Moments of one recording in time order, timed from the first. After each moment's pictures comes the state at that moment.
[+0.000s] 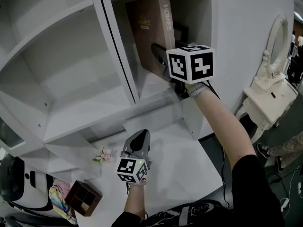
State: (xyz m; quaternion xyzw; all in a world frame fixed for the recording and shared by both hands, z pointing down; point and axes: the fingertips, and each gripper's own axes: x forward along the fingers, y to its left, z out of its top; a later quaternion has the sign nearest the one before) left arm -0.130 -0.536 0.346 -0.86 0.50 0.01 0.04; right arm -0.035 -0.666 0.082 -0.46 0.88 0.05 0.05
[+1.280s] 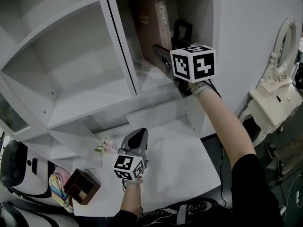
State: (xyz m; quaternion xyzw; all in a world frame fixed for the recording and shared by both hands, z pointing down) left arm -0.134 -0.508 0.353 -0.85 0.53 -0.02 0.03; right arm -0.034 -0.657 0.098 -0.44 0.90 0.05 0.04
